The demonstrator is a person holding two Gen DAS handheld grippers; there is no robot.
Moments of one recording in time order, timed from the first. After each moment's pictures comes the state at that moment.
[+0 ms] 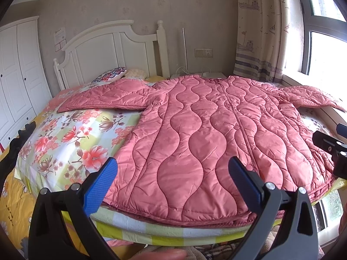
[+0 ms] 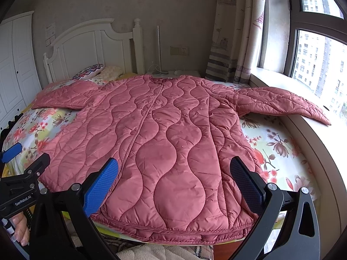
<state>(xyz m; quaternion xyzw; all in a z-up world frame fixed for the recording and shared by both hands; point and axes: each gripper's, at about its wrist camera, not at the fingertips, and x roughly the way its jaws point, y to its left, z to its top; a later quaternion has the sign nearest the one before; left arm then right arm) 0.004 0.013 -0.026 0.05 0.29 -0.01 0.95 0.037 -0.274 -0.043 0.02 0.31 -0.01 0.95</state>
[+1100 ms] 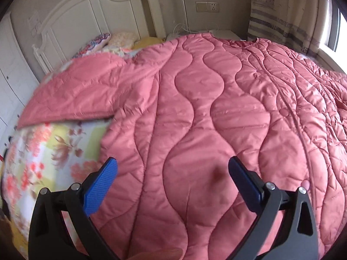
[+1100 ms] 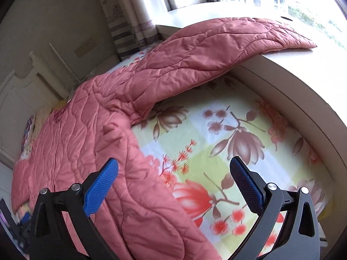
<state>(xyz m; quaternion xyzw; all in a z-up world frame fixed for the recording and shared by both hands) 0.253 0.004 -0.093 0.08 0.44 -0.01 0.90 0.173 -0.489 -0.095 0.27 0.41 -0.20 0.85</state>
